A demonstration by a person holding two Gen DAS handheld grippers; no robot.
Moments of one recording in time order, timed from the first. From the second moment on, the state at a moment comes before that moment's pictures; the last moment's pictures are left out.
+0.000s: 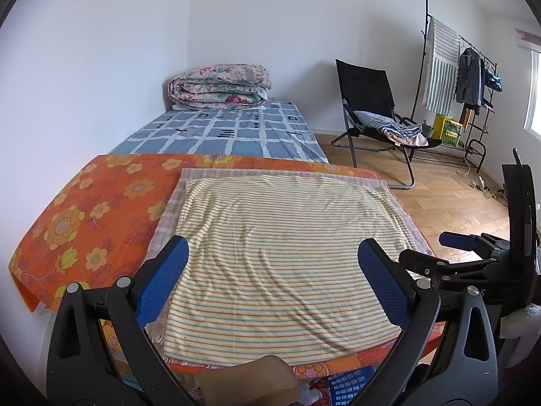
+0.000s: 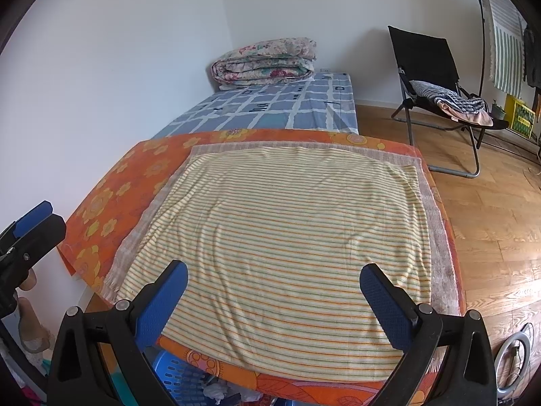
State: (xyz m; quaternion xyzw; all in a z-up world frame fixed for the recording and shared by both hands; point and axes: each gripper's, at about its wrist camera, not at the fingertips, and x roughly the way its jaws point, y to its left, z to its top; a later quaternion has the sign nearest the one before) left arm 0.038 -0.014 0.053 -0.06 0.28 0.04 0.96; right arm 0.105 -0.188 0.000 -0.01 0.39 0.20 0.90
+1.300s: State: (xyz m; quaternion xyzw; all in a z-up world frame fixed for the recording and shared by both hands) left arm 0.039 -0.015 0.052 -0.06 0.28 0.04 0.96; right arm 0.102 -0.184 -0.007 -0.01 0.40 0.20 0.89
